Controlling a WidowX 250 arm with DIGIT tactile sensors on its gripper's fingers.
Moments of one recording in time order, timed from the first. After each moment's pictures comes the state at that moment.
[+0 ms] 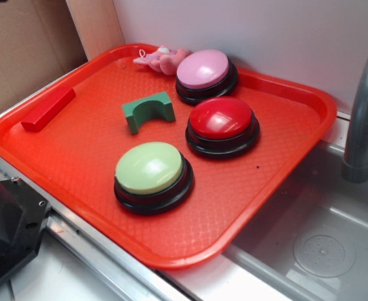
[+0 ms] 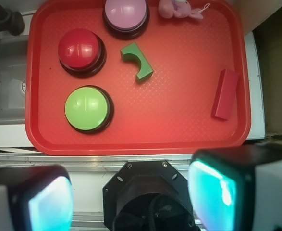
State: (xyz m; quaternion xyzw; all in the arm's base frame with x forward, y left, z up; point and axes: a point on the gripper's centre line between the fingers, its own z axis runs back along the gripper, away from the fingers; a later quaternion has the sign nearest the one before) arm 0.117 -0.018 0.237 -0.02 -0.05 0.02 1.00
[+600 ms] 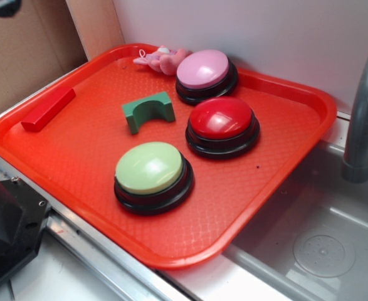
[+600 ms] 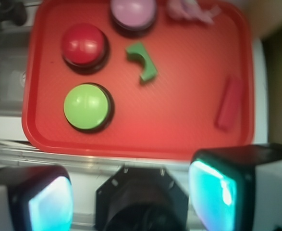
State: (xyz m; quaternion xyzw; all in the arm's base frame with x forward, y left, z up) arm 0.138 -0.012 0.217 -0.01 -0.07 -0.06 1.00
